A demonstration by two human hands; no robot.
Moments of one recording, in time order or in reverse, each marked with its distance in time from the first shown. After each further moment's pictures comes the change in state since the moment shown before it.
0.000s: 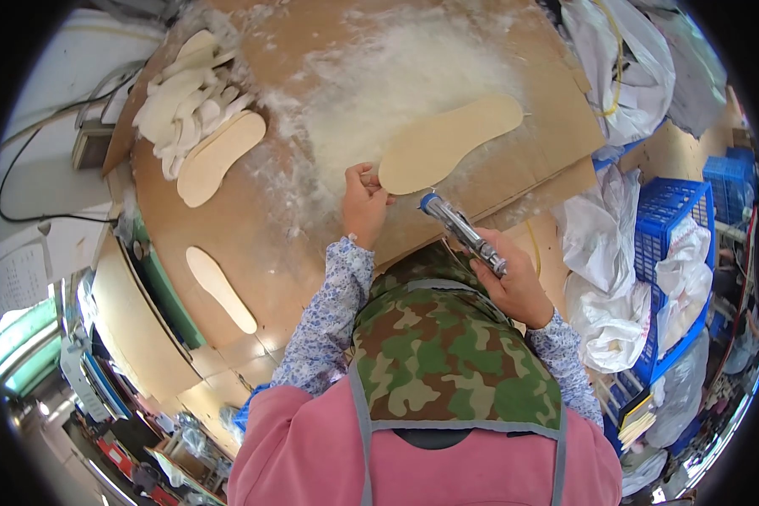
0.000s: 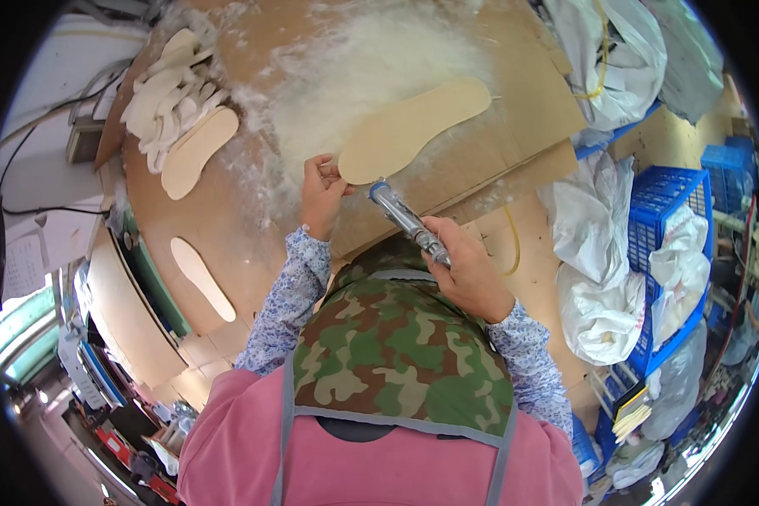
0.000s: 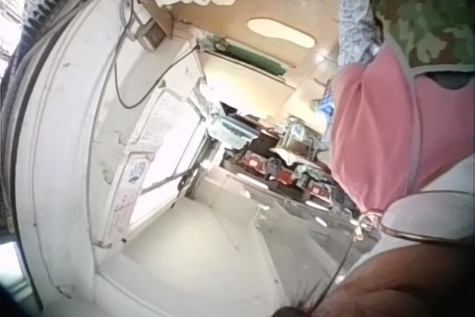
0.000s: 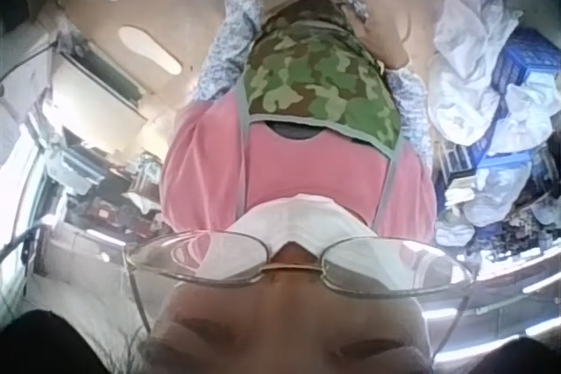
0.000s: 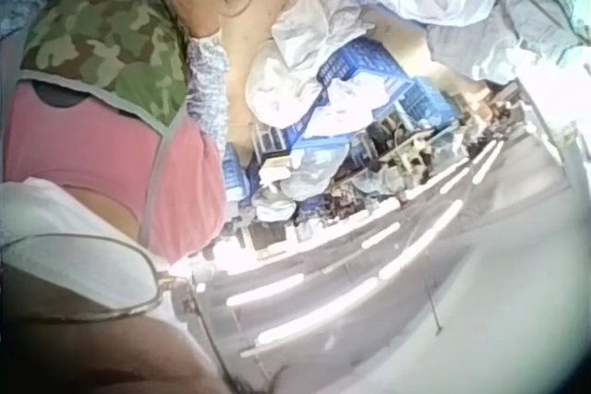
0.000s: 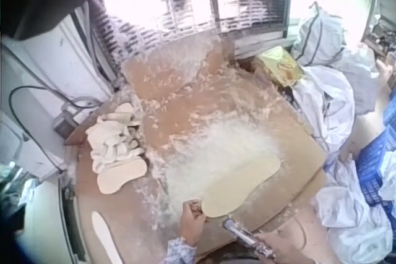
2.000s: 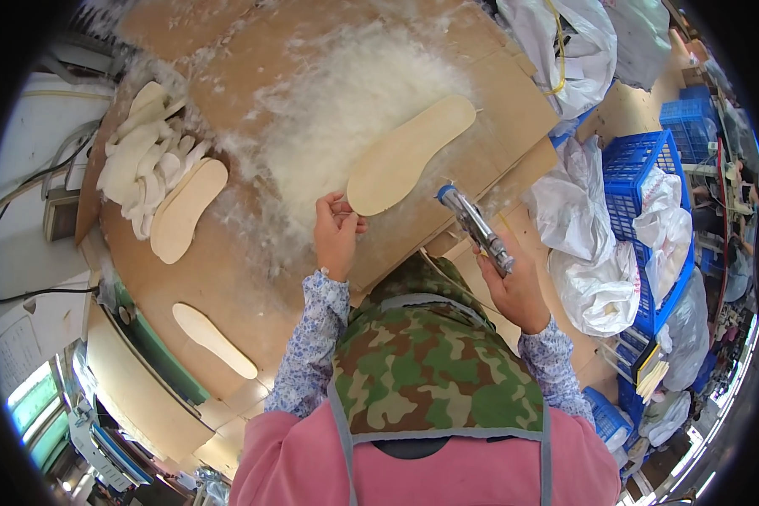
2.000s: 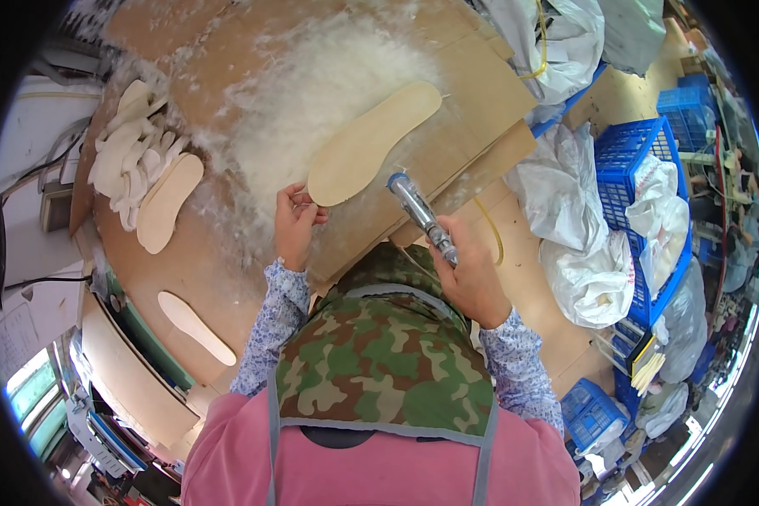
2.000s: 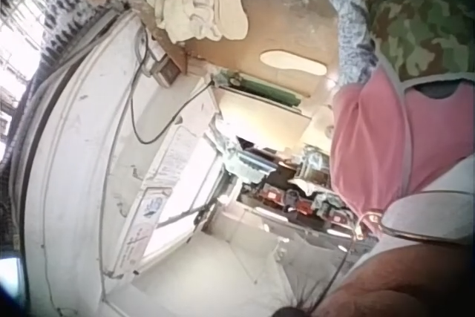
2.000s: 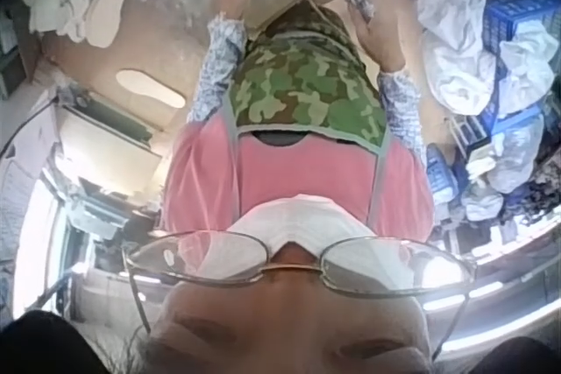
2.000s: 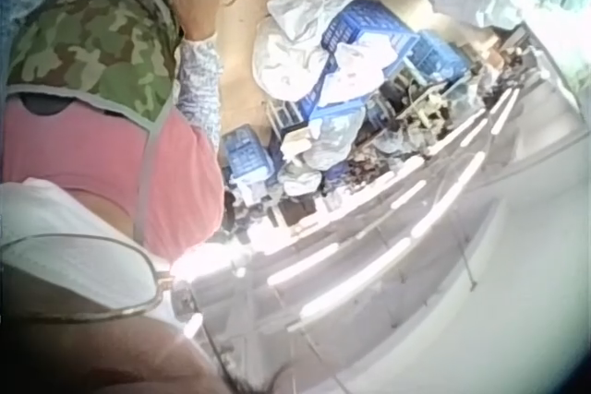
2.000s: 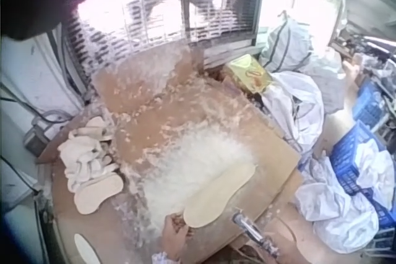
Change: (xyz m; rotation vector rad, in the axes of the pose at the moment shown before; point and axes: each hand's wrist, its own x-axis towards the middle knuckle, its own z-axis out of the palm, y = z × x) left_hand -0.002 0.002 -0.015 -0.102 -0.173 -0.010; right_hand -0.021 -0.014 0.002 -0.150 0.307 0.171
